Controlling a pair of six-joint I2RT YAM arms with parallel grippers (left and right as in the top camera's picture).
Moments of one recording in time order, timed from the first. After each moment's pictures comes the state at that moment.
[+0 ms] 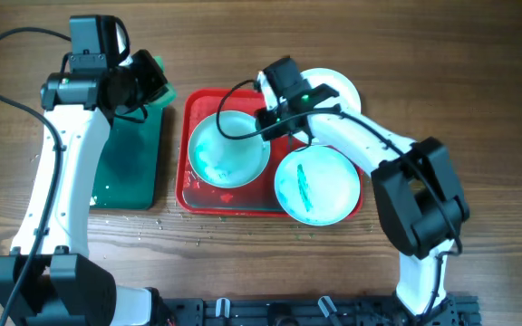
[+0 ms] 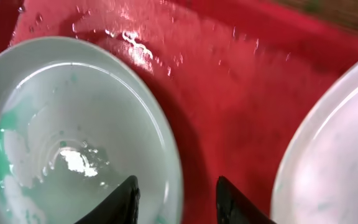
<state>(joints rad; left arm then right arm) 0.00 1.60 1.46 -0.81 0.19 -0.57 0.54 2.07 1.46 -0.53 -0.19 0.16</state>
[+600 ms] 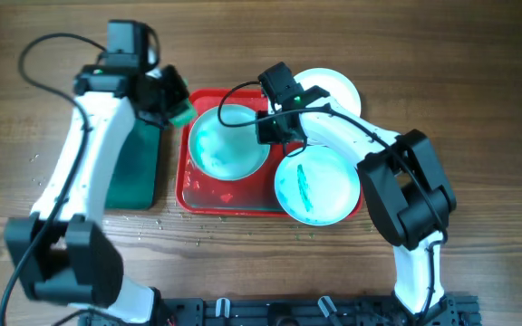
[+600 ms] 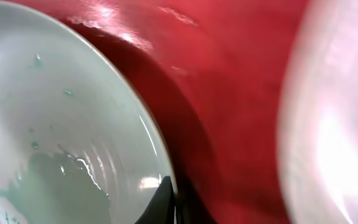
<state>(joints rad) -0.10 1.72 1.44 -0.88 0.19 -0.57 0.55 2.14 1.49 -0.61 -0.12 0.51</state>
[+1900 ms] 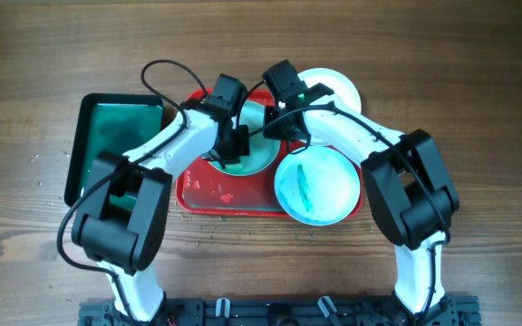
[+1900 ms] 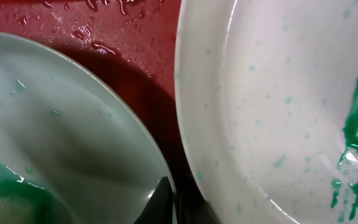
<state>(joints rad) -0.41 1.95 1.22 -0.66 0.08 -0.42 0.53 2.13 1.49 -0.61 -0.05 0.57</state>
